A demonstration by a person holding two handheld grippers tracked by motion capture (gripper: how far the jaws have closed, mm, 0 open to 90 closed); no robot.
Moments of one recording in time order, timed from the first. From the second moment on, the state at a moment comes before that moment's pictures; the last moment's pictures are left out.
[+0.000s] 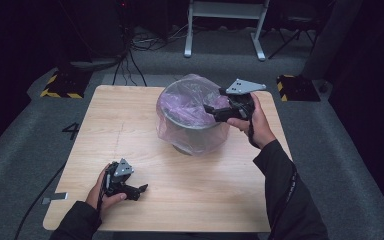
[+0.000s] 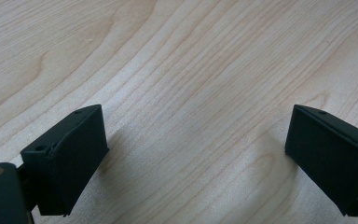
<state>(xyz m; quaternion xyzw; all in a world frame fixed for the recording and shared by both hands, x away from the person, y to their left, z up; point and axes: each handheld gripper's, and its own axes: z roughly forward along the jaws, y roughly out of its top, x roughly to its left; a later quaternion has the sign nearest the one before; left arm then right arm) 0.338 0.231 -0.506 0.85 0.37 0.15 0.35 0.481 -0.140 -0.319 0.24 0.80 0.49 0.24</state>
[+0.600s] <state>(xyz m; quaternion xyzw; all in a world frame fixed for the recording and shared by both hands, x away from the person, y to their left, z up) 0.338 0.231 -0.505 0.85 0.36 0.14 0.35 0.508 -0.124 -0.317 0.26 0.81 0.47 0.23</state>
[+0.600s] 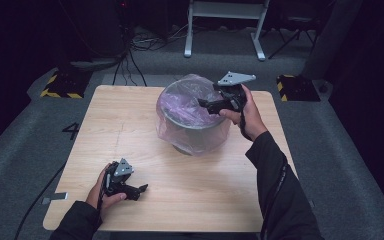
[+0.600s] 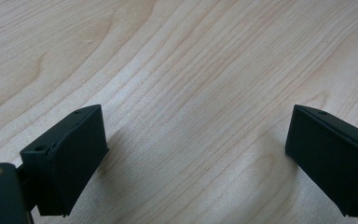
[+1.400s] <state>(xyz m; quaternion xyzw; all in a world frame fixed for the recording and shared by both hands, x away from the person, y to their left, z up) 0.338 0.231 -0.506 0.85 0.36 0.14 0.35 0.526 -0.110 -0.325 0.27 0.85 0.40 0.18</state>
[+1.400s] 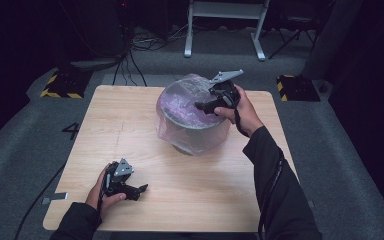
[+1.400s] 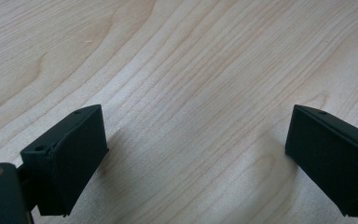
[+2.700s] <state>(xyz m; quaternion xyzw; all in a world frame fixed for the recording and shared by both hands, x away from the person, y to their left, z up) 0.337 0.231 -0.506 0.85 0.36 0.15 0.35 0.541 -0.083 -0.332 0.23 0.93 0.25 0.13</state>
